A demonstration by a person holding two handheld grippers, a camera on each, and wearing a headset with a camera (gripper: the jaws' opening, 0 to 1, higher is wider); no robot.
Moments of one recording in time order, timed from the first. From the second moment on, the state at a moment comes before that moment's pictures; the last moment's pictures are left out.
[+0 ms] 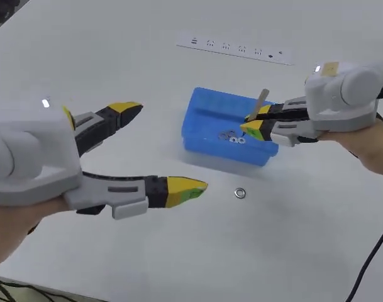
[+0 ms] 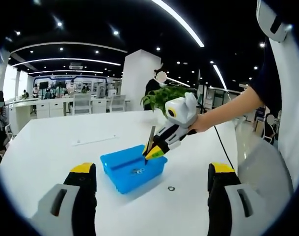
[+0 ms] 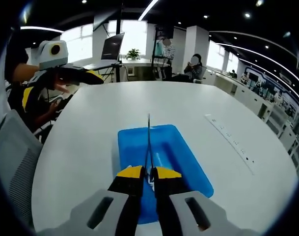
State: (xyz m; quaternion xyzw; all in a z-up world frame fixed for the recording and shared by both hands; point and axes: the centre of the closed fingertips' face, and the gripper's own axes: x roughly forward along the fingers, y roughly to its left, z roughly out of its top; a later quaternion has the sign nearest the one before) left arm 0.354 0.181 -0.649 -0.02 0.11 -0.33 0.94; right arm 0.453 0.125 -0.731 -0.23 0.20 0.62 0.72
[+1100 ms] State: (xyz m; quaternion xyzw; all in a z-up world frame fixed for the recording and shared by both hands) left arm 0.438 0.108 -0.653 0.05 0.12 -0.49 0.86; right arm 0.432 0.154 -0.722 -0.28 0.17 0.67 0.66
